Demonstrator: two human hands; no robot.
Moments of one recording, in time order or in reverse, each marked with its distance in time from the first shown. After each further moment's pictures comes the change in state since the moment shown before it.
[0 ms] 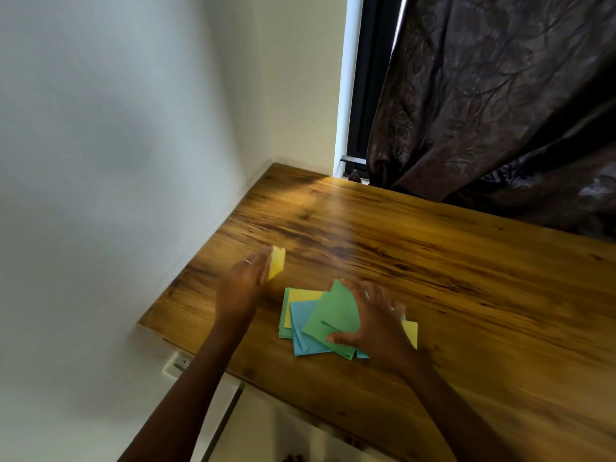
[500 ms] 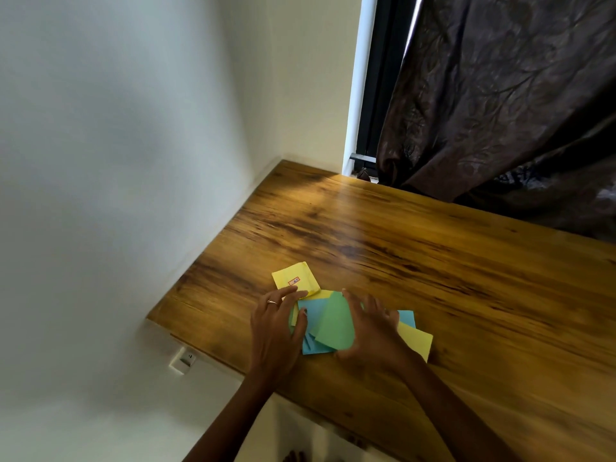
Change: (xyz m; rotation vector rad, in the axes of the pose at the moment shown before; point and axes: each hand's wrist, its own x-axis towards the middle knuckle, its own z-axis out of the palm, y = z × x) left_hand -0.065 0.046 0.022 -0.217 -0.115 -0.209; right_hand 0.009 -0.008 0.016 -0.163 -0.254 0.032
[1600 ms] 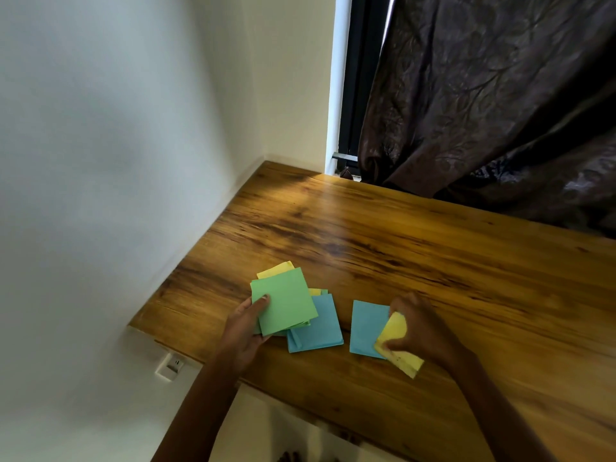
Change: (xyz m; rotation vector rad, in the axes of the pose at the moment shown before) left_hand 0.025 0.004 -0.031 -1.232 -0.231 -1.050; right_hand -0.034 0.082 -0.019 0.155 0.113 0.135
